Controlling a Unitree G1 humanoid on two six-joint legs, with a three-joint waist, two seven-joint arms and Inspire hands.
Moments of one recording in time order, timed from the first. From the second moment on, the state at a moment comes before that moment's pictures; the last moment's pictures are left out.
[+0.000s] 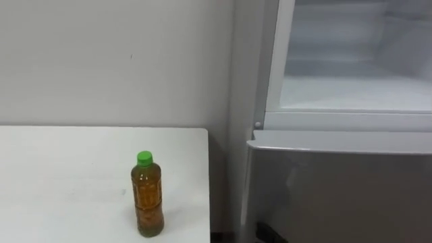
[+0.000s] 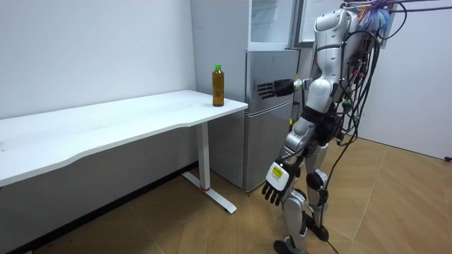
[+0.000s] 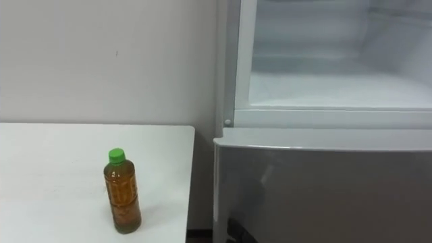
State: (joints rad) left arm 0.28 0.23 0.03 1.05 0.17 0.03 -0.09; right arm 0.16 -0.27 0.13 -0.05 0.30 -0.04 0.35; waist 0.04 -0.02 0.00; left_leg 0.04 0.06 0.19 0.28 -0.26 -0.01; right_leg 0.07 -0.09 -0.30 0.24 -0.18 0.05
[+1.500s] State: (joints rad) left arm 0.25 0.26 0.00 0.99 0.27 0.02 -0.07; right arm -0.06 -0.32 0.22 0.04 0.42 -0.04 0.23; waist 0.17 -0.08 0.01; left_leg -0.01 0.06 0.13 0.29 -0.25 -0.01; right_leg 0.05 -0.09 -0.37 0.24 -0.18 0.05
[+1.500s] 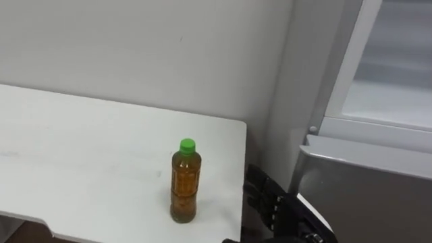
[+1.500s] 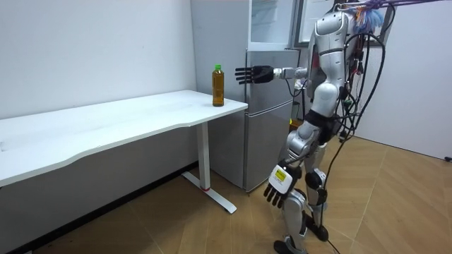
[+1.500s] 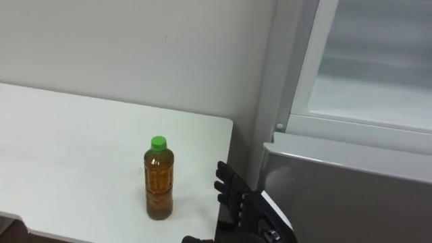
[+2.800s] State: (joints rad) left arm 0.29 0.29 0.01 0.92 0.28 0.10 -0.07; right arm -0.34 -0.33 0.27 0.28 0.57 -0.03 -0.06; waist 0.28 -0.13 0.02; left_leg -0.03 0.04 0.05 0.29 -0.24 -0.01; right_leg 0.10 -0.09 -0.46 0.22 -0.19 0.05
